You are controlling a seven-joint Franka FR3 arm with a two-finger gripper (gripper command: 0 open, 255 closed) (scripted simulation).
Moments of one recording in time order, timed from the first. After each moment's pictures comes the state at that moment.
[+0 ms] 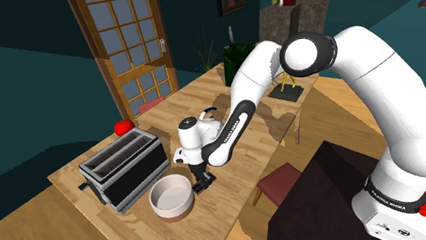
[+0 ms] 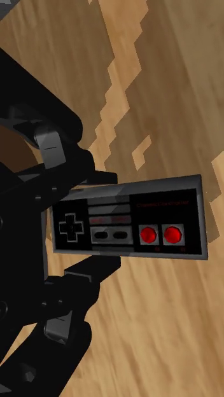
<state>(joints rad) -0.04 0.88 0.45 -1.80 -0.65 2.53 -0.66</state>
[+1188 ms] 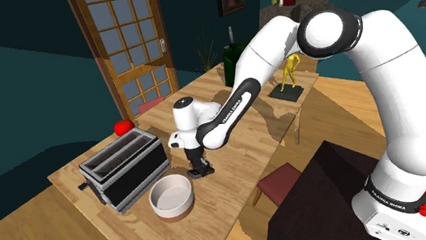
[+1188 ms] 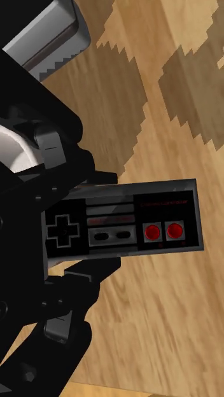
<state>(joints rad) -0.12 0.71 0.55 -1.87 -0.56 2.43 -0.71</state>
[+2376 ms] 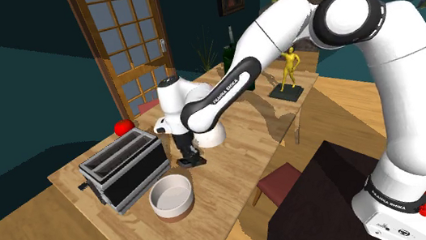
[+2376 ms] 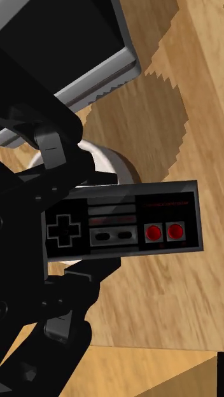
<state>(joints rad) -0.13 0.59 0.64 -1.81 -0.46 2.26 -0.73</state>
